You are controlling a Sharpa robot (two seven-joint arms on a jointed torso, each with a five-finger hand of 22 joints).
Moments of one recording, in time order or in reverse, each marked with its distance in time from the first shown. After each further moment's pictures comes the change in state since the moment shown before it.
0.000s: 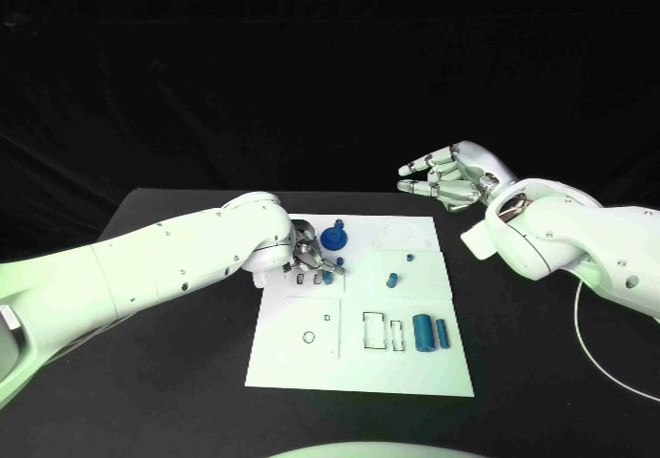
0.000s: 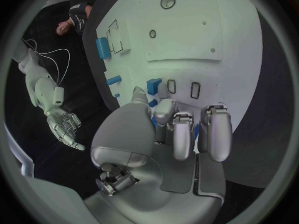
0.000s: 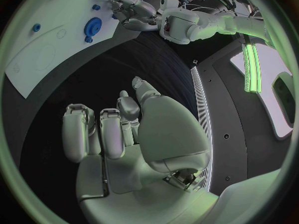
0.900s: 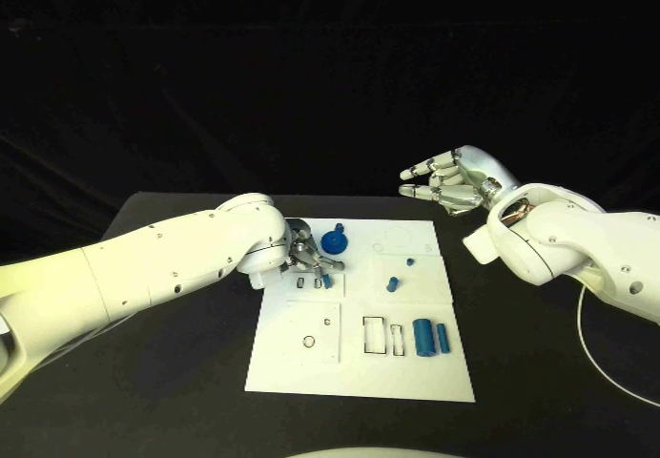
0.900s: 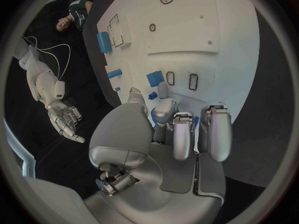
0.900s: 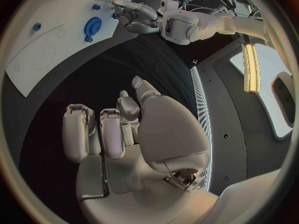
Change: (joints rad) left arm 0.005 -0.026 0.007 0.018 0.003 -0.041 0.006; left_hand -0.063 -0.028 -0.009 0.014 0.000 0.014 0.000 -0.020 -0.032 0.000 0.000 -0.012 -0.011 0.000 0.000 0.000 0.000 0.000 0.000 0.000 -0.004 0.000; right arm 0.000 -0.009 0.000 0.007 0.001 -0.002 0.006; right_hand 0.004 -0.004 -0.003 -0.003 -0.004 0.000 0.000 0.000 0.000 0.000 0.000 0.000 0.001 0.000 0.000 0.004 0.000 0.000 0.000 0.000 0.004 0.002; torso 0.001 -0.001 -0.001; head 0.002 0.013
